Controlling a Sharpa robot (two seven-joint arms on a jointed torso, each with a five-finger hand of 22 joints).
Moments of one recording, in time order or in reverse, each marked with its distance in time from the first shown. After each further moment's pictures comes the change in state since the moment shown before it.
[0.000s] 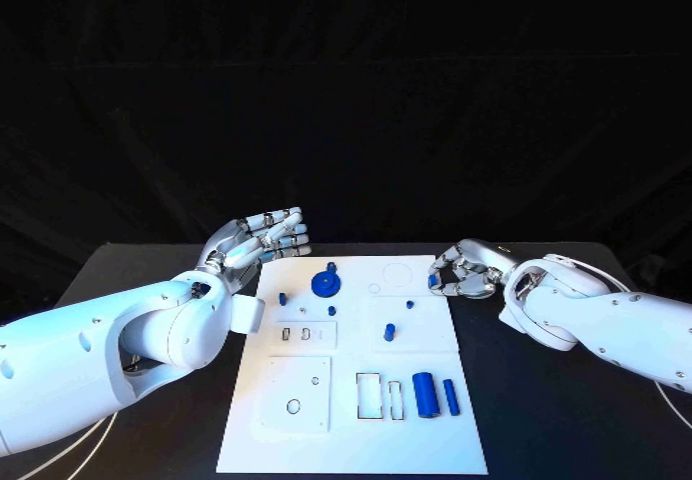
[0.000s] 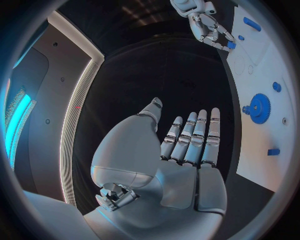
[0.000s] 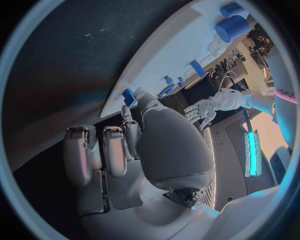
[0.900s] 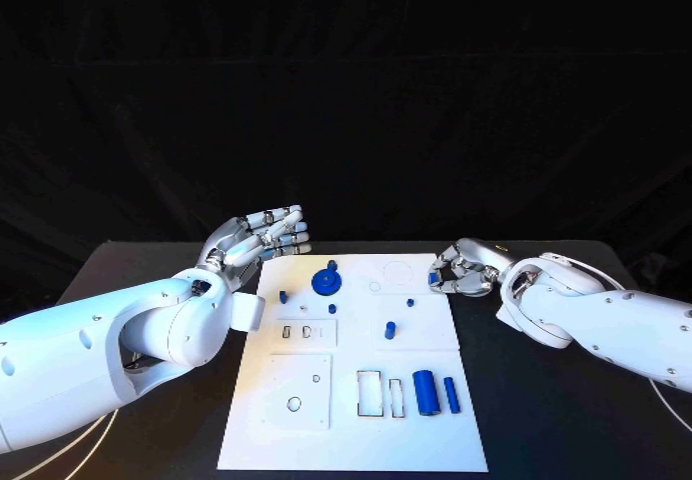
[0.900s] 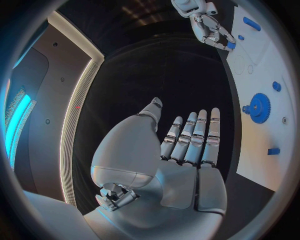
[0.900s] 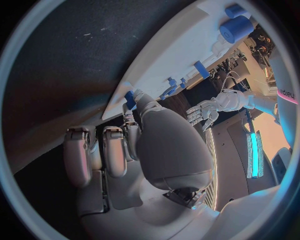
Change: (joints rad) left arm 0.000 -0.002 0.000 0.000 0.000 0.000 0.000; left_hand 0.000 0.000 -0.003 -0.003 0.000 0.000 0.000 0.000 0.000 0.000 0.000 0.000 0.000 0.000 0.000 0.000 0.000 0.000 0.000 0.000 0.000 -0.001; right arm -0.004 0.022 0.000 -0.024 -0.002 0.002 -0.015; right_hand 0.026 0.053 0.042 -0.008 -0.033 0.062 -0.020 0.022 0.005 0.014 -0.014 0.009 0.004 0.001 -0.001 0.009 0.000 0.000 0.000 0.000 0.017 0.000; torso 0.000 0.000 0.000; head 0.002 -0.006
